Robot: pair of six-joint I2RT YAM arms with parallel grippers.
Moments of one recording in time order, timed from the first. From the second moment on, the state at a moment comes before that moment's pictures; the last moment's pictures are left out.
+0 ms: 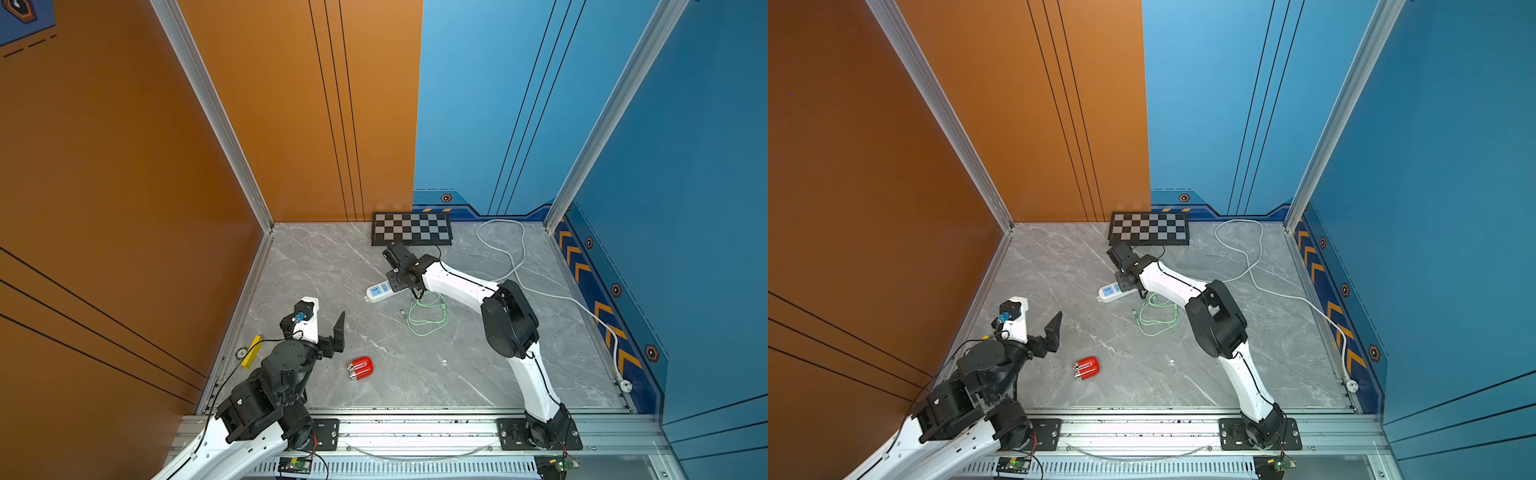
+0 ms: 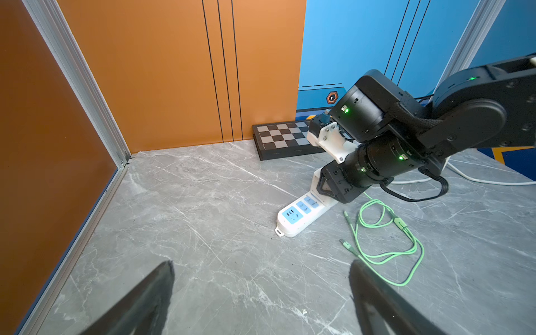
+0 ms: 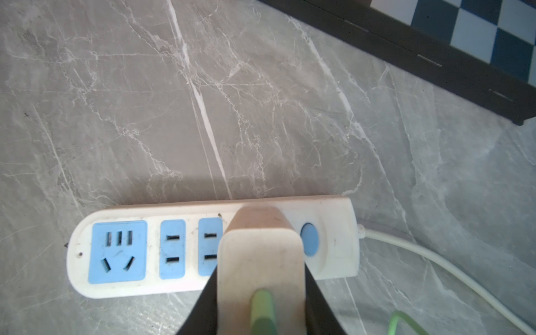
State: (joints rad) left arm -0.81 0.33 0.56 -0.47 -0.62 -0.16; right arm 0.75 2.24 1.83 -0.62 0.25 0.25
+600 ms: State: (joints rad) left arm -0.81 0.34 0.61 -0.49 -0.59 -0.16; right arm 0.75 2.23 1.76 -0.70 0.20 0.23
